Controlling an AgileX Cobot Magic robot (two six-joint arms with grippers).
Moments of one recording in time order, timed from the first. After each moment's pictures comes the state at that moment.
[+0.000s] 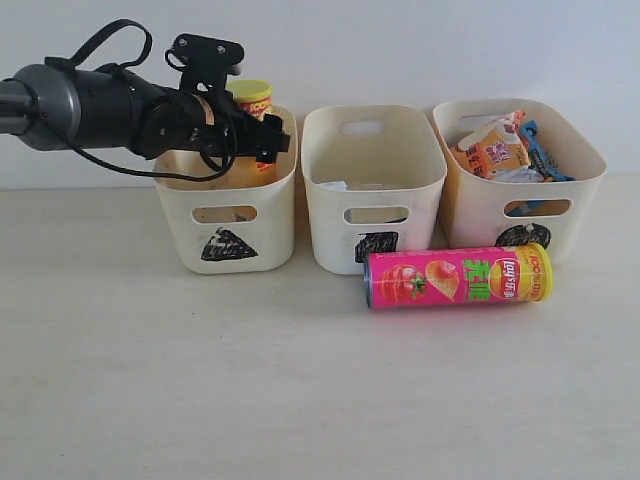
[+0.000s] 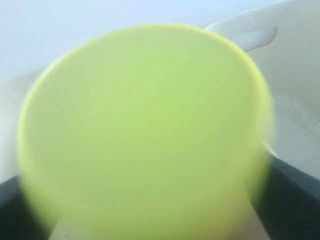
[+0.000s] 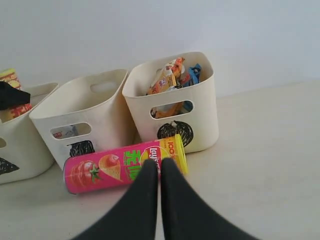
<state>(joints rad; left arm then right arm) -0.38 2.17 -1.67 0.37 0.10 -0.31 0.11 0.01 0.00 -0.03 0.14 0.24</state>
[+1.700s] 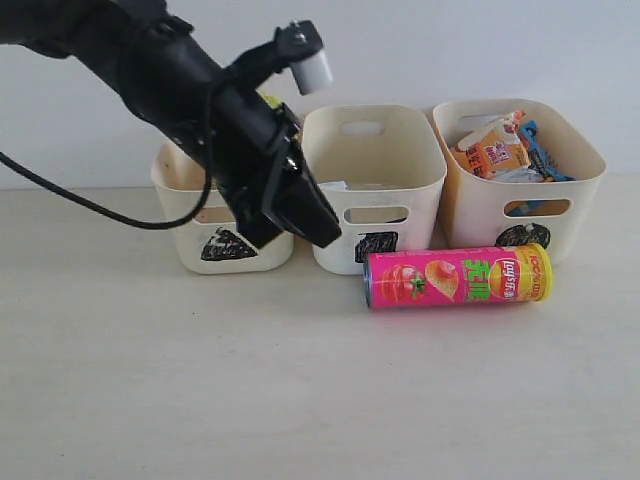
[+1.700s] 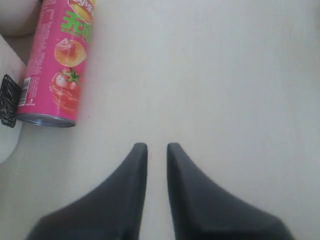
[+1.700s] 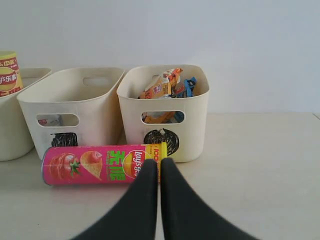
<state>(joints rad) -0.53 1.82 -1.57 -0.62 1.08 1.15 0.11 0.01 0.00 -0.04 0.12 0.06</state>
